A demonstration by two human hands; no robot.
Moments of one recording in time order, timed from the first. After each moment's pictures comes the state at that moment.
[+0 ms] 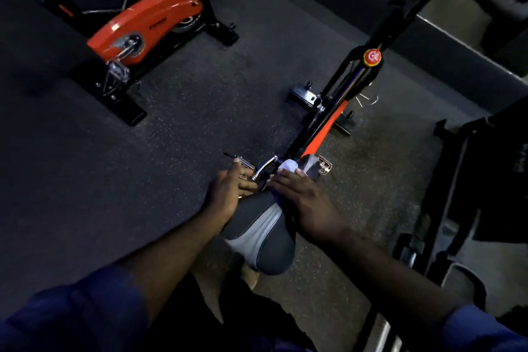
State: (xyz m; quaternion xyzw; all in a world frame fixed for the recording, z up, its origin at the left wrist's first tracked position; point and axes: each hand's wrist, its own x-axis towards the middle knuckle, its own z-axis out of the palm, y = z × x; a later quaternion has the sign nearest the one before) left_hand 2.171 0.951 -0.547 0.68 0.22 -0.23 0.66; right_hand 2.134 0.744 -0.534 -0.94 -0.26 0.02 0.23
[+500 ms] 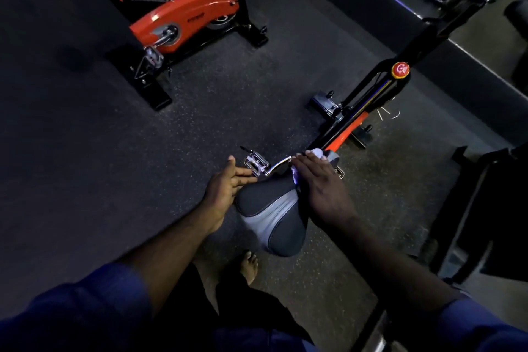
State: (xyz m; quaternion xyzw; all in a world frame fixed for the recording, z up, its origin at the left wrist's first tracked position) left_hand 2.127 0.993 -0.538 0.58 0.28 -0.25 0.72; right_hand 2.138 0.754 -0.537 -0.97 -0.18 -0.03 0.18
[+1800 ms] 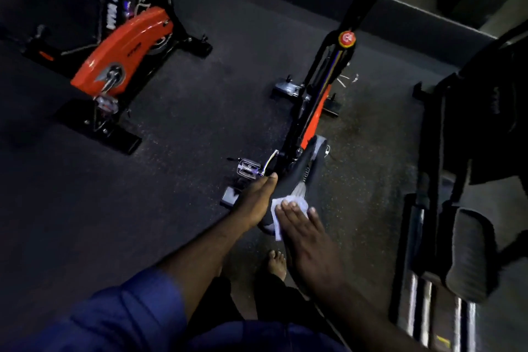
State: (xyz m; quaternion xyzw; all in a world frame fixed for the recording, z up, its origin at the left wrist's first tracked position) left_hand 2.146 0.980 -0.539 0.75 0.03 -0.36 0.56; right_hand 1.992 0.861 -0.545 -0.99 -0.05 -0.04 0.14
